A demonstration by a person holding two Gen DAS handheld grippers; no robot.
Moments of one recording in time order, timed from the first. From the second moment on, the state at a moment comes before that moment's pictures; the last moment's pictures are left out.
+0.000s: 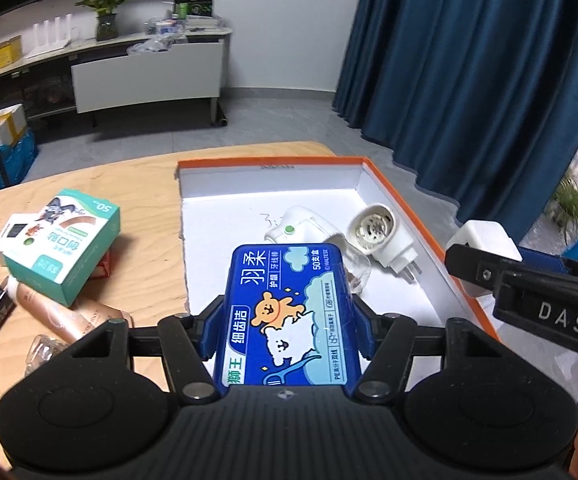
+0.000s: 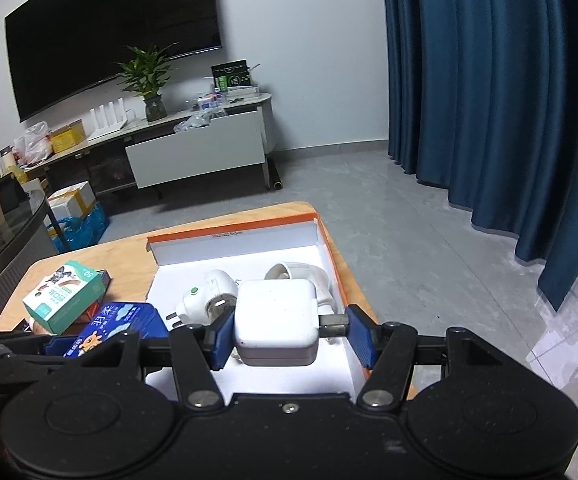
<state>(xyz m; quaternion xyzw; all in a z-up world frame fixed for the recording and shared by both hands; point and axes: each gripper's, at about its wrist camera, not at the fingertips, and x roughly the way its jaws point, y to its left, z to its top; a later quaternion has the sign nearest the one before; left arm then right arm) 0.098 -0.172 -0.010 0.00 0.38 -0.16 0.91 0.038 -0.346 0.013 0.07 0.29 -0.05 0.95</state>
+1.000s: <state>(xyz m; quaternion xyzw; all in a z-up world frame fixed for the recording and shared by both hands) 0.078 -0.190 0.017 -0.01 0.36 -0.10 0.93 0.024 -0.365 0.037 0.08 0.25 0.00 0.96</state>
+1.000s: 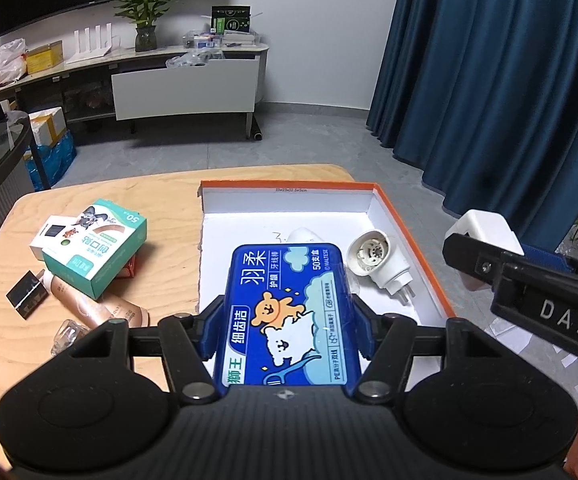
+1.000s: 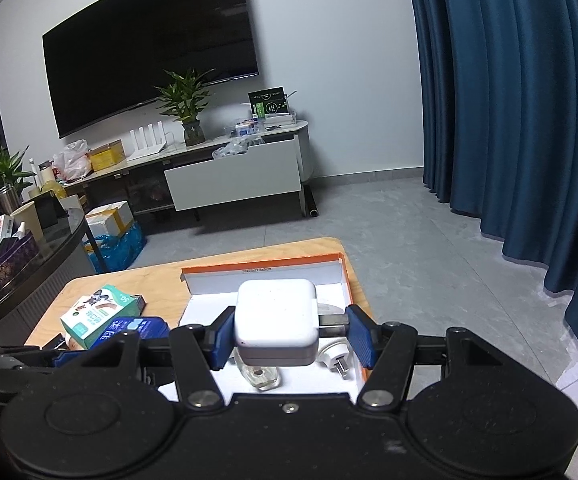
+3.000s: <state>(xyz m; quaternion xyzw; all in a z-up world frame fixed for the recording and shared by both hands) 0.078 -0.196 0.014 -0.01 0.37 -0.12 0.92 0.029 -0.359 0.036 0.07 0.26 -0.01 0.96</state>
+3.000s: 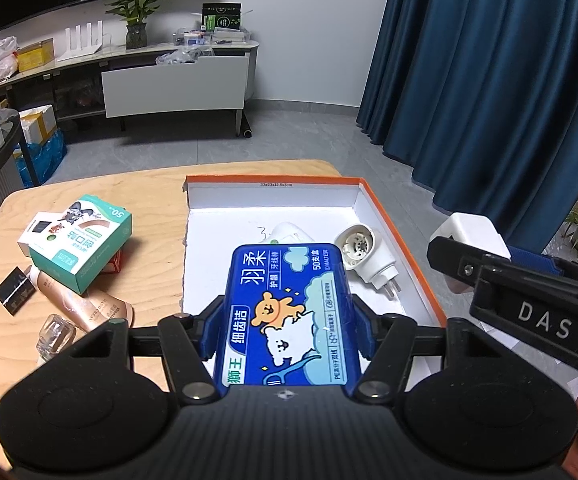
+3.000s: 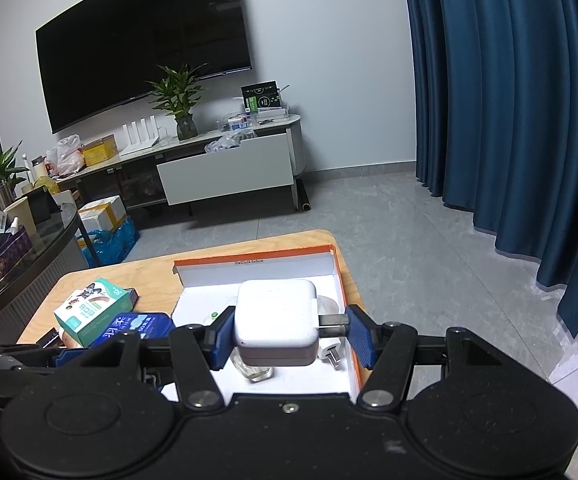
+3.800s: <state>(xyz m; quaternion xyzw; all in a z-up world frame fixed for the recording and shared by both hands) 0.078 -0.197 0.013 -0.01 0.36 -0.12 0.92 0.031 -0.359 0.035 0.07 0.26 -0.01 0.96</state>
